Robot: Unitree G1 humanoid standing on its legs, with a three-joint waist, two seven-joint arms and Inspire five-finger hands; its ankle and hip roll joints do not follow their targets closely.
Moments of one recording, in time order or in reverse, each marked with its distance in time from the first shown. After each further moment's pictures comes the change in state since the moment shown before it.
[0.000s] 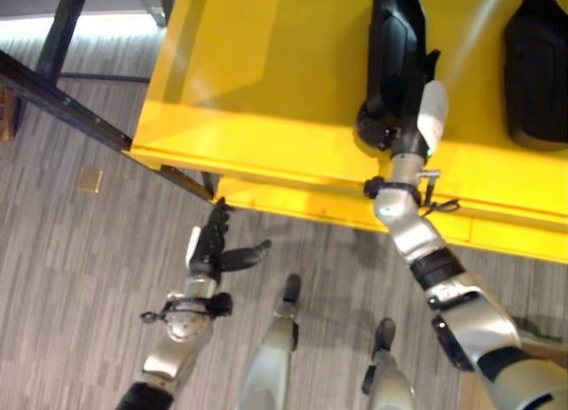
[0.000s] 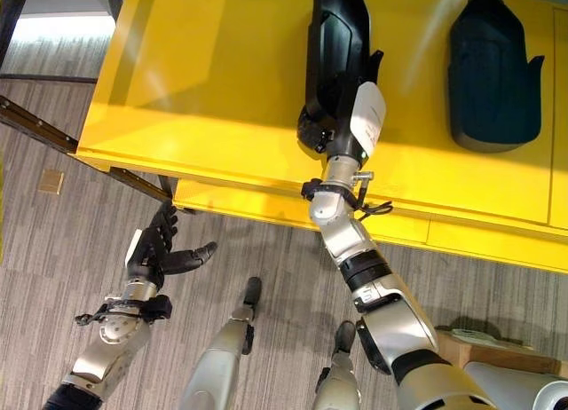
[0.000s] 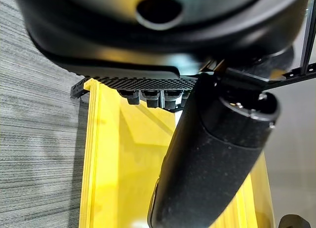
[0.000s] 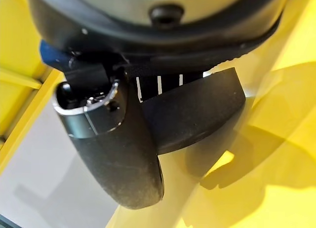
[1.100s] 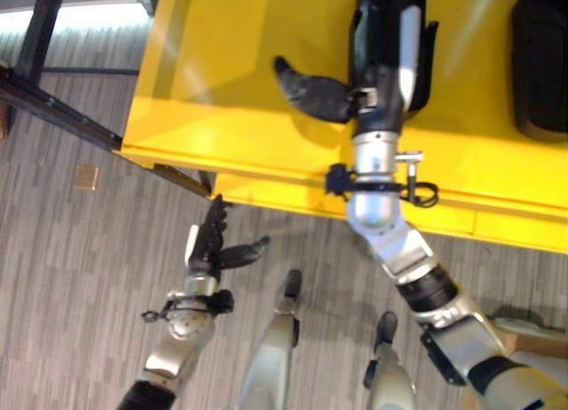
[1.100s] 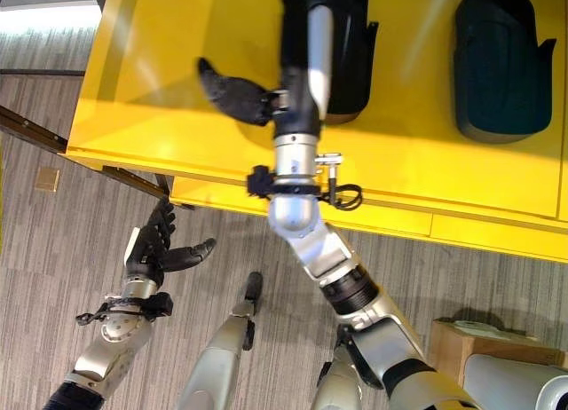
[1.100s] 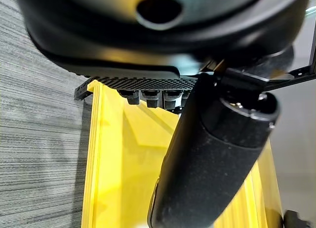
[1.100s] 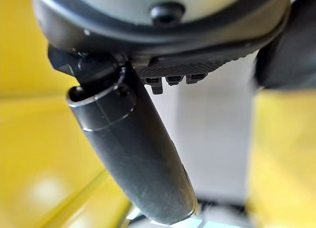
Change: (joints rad) left arm -0.014 -0.011 0.005 -0.004 0.000 0.000 0.029; right arm 0.068 0.089 0.188 -0.651 0.128 -0.112 0.161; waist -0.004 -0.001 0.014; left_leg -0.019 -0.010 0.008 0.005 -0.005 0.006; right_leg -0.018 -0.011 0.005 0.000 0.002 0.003
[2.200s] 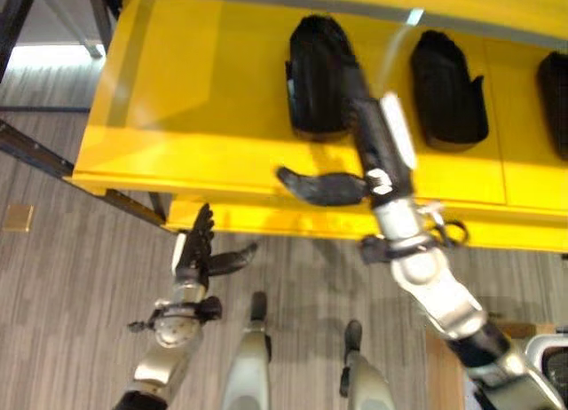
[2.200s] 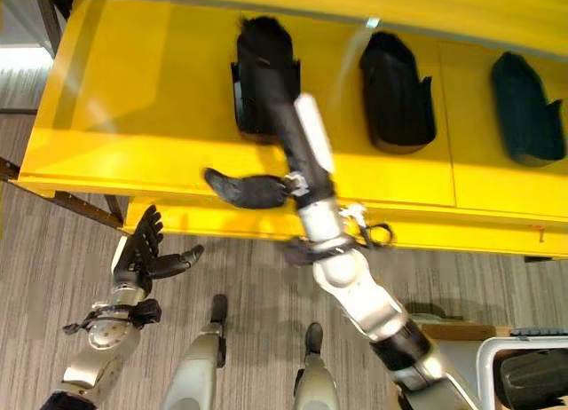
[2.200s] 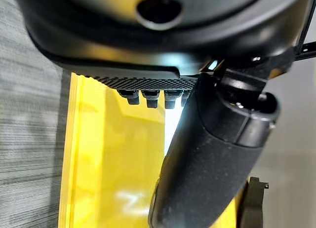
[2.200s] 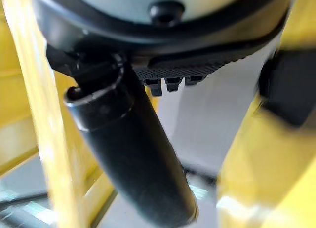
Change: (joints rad) left arm 0.101 -0.004 0.111 0.024 0.004 0.011 -0.053; right arm 0.487 -0.296 -0.163 -0.252 0.148 -0.068 0.277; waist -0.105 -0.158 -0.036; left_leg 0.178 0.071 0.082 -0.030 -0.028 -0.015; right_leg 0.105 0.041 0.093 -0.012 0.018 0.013
